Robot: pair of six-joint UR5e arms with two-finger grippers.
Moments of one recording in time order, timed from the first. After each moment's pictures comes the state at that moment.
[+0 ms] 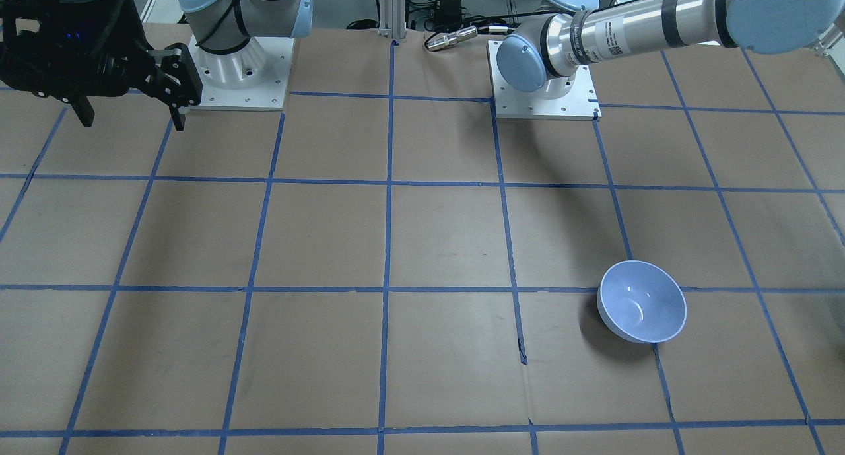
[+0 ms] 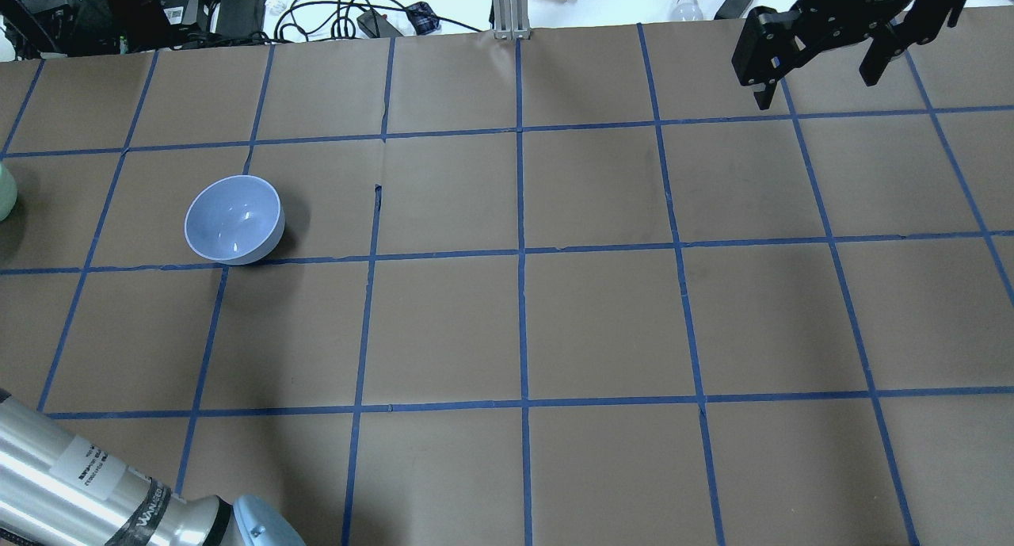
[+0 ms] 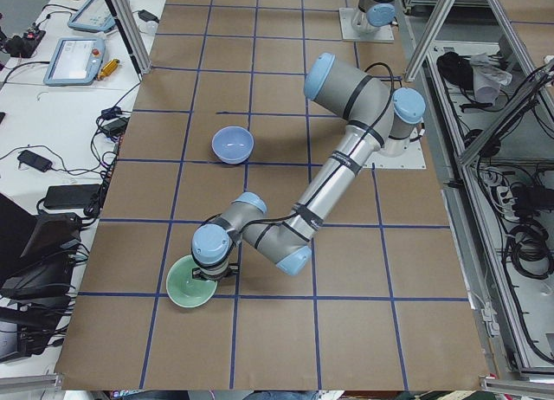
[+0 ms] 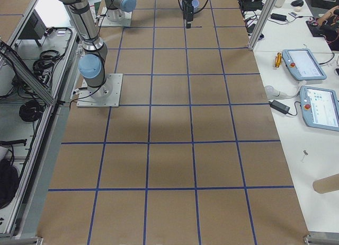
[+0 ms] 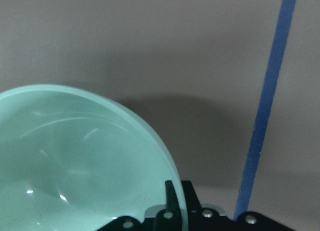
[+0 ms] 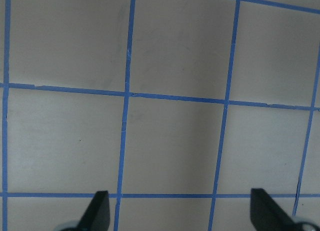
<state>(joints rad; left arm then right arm) -0.66 -2.42 -1.09 -1.14 1.51 2.31 1.59 -1.53 1.37 -1.45 -1.73 -0.09</state>
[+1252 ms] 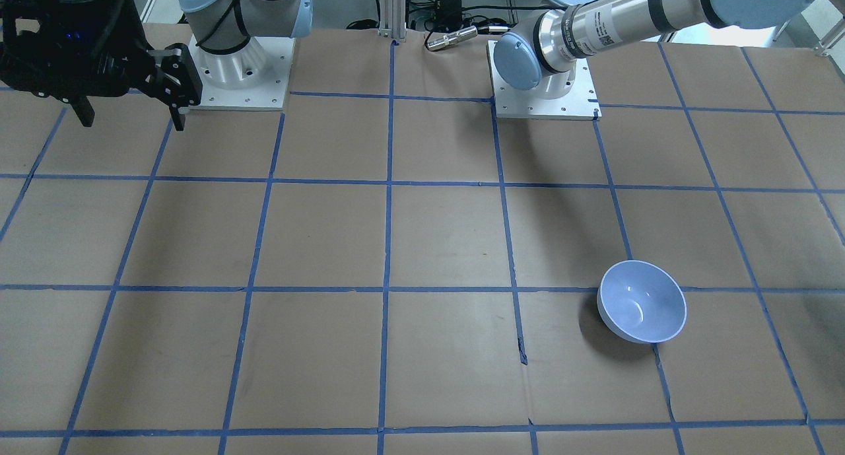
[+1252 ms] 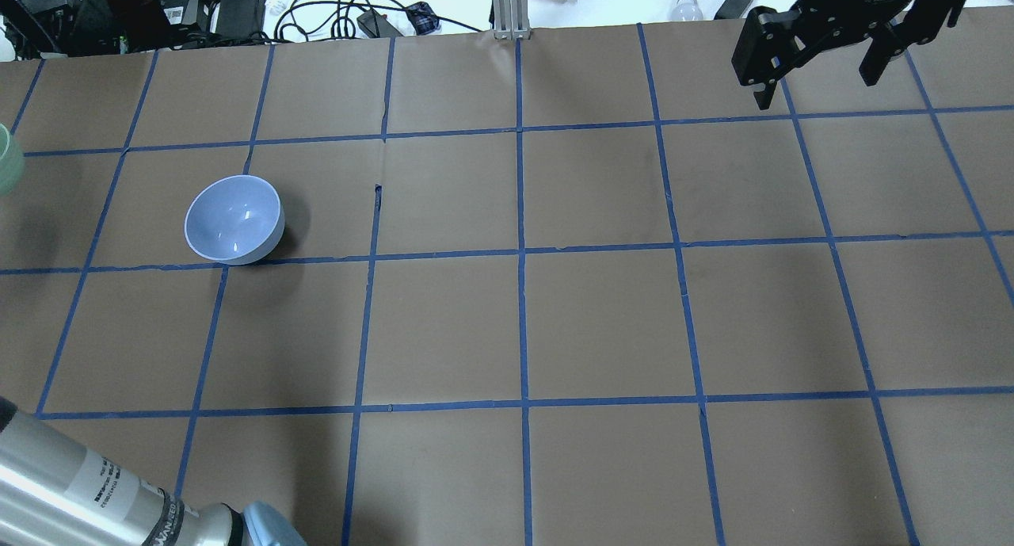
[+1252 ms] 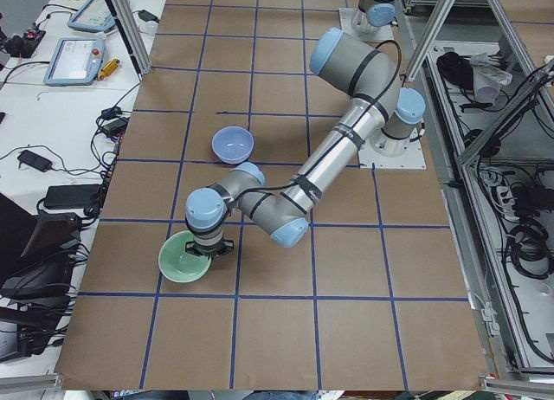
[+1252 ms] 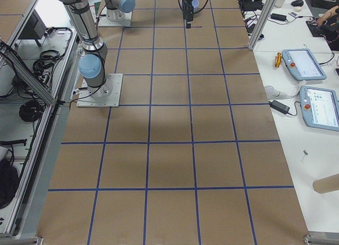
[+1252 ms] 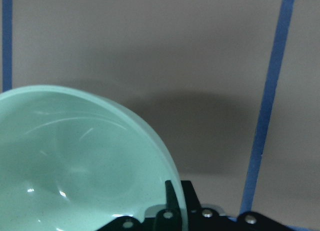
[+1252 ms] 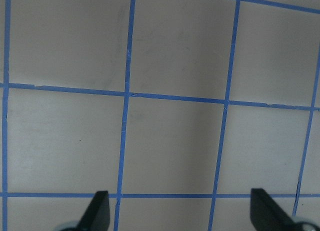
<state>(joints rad) -0.74 -2.22 -1.24 -1.14 1.52 2.31 1.59 -1.53 1.37 -1.45 -1.73 -0.09</state>
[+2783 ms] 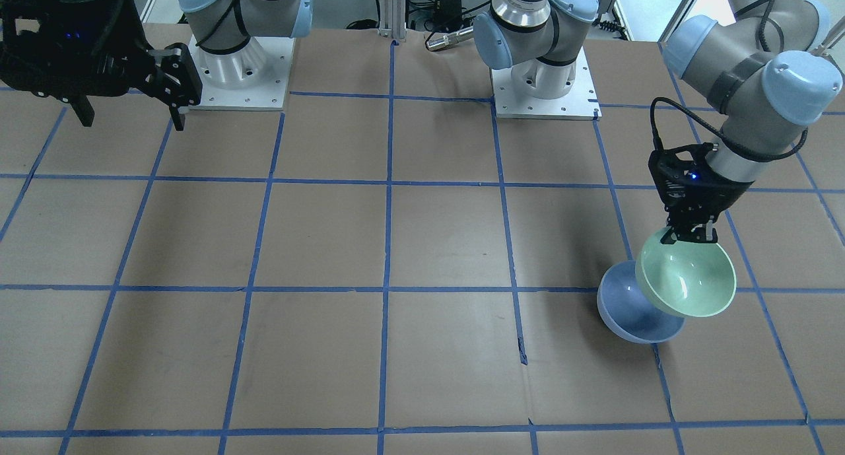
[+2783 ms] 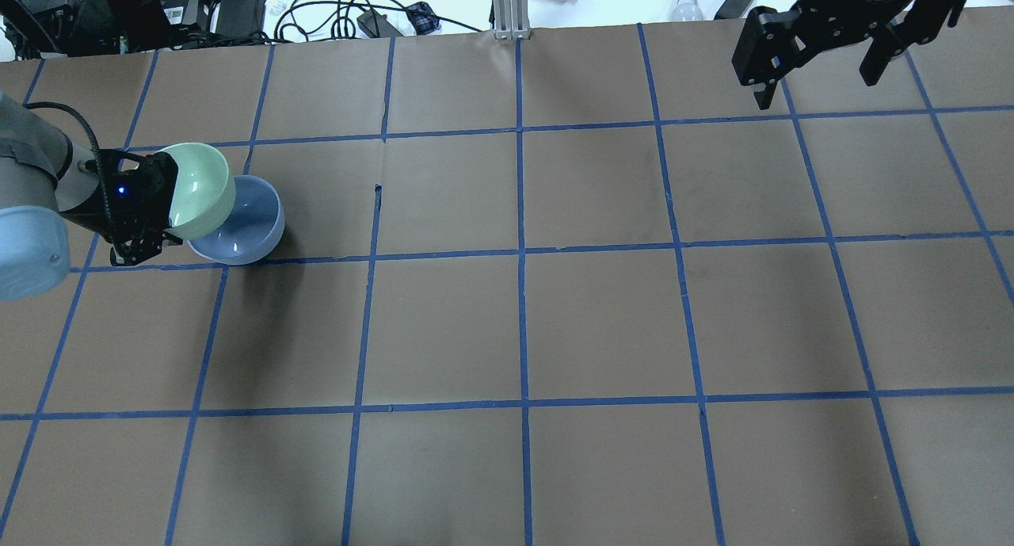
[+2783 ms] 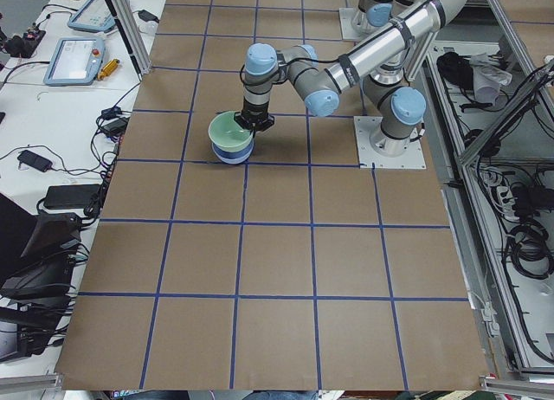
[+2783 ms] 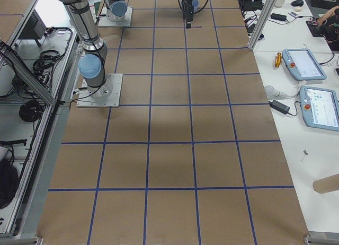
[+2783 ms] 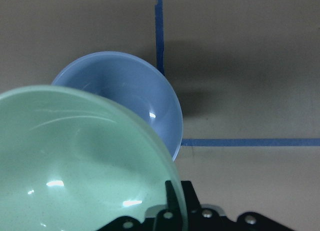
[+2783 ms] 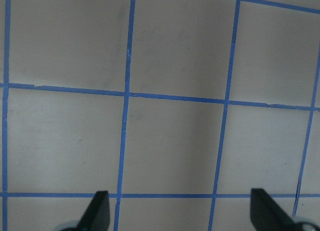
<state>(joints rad) -1.12 -1.64 -2.00 -0.96 1.52 2.03 1.59 -1.53 1.37 -1.45 -1.73 -0.09</state>
